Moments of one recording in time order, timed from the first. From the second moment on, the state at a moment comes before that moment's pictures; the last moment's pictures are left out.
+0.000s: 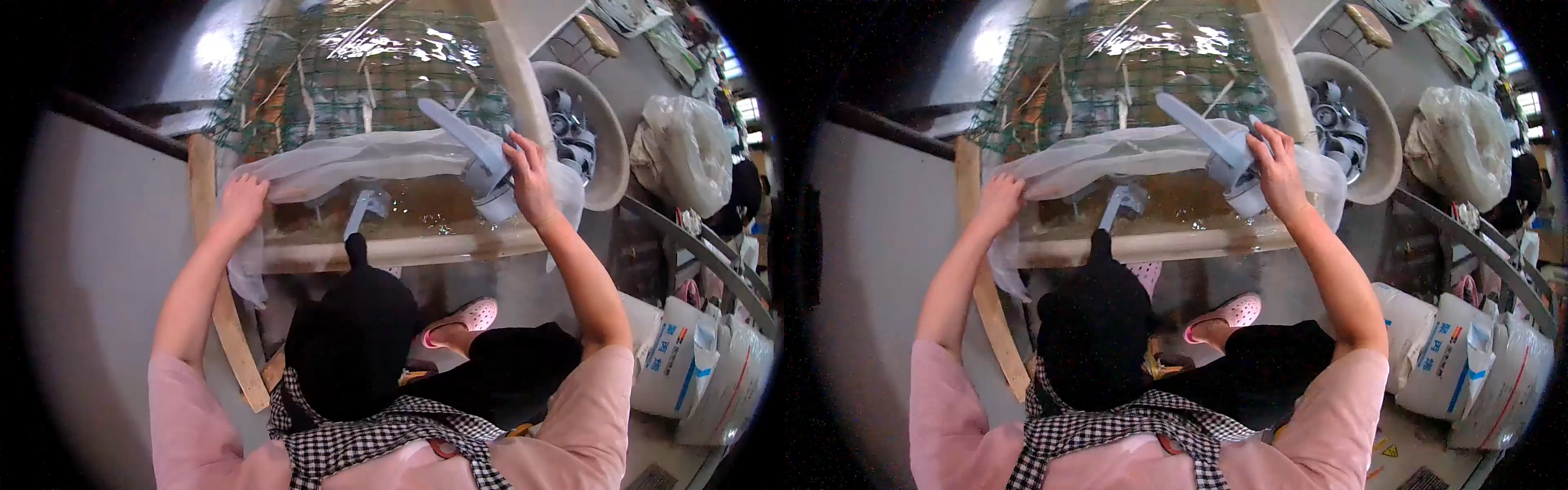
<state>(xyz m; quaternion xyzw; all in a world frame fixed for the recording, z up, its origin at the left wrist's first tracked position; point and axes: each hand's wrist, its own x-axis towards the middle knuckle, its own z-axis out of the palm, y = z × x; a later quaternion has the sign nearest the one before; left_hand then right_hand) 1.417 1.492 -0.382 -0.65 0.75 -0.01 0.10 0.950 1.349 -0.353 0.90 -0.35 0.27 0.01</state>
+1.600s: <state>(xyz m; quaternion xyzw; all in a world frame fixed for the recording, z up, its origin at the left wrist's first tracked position) 1.421 1.497 -0.372 -0.66 0.74 0.00 0.09 1.144 1.410 -0.465 0.99 -0.14 -0.09 0.00</state>
